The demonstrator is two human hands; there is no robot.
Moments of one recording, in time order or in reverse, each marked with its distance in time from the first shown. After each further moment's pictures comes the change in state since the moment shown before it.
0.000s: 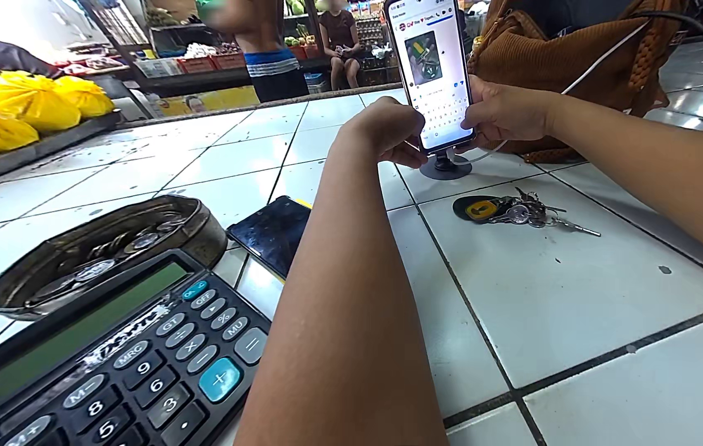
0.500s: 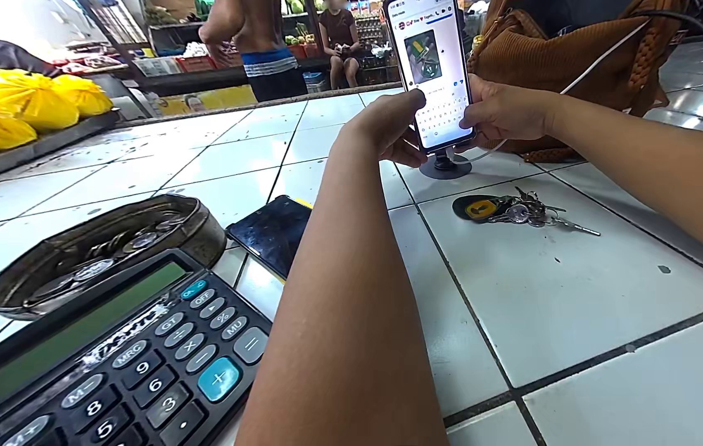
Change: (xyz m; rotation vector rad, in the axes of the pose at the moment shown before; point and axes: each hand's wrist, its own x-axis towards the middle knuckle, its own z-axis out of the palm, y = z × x) left_hand -0.001 -0.001 0.001 -0.069 -0.010 0.022; right_hand 0.002 0.001 -0.001 -0.011 0.014 0.008
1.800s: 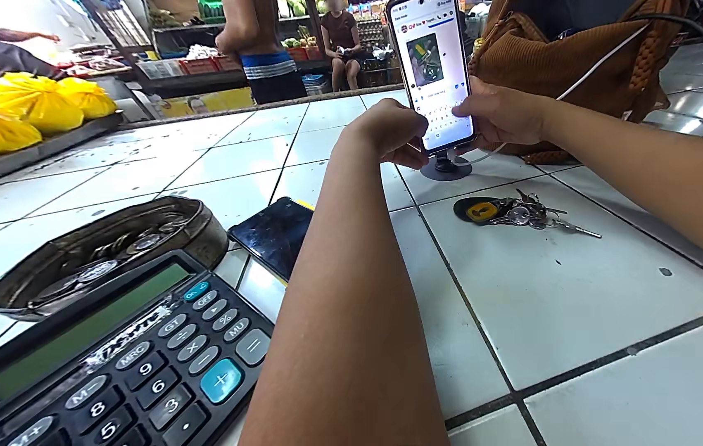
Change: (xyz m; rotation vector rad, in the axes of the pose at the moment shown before) left_hand -0.001 0.000 0.000 0.073 0.010 0.000; right_hand 0.002 0.002 0.003 0.011 0.045 -0.012
